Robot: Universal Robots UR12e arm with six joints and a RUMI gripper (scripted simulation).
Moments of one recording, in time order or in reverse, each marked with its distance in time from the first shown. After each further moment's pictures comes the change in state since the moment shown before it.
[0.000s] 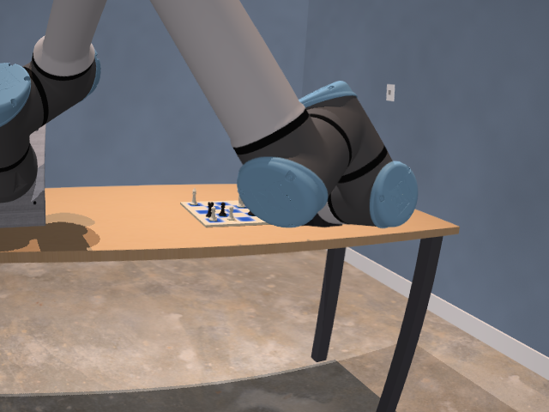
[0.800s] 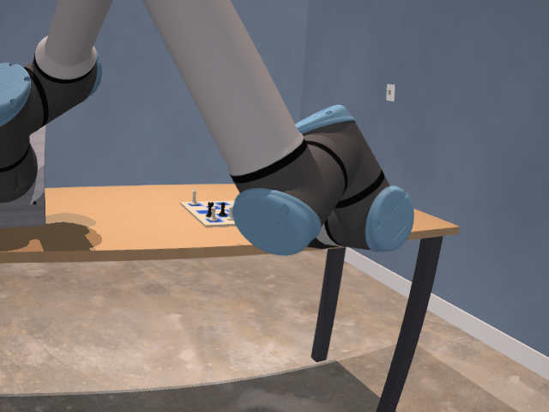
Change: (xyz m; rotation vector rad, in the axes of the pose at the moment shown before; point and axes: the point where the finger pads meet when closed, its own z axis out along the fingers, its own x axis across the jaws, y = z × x) arm -0.001 0.038 0.008 -0.009 0.002 0.000
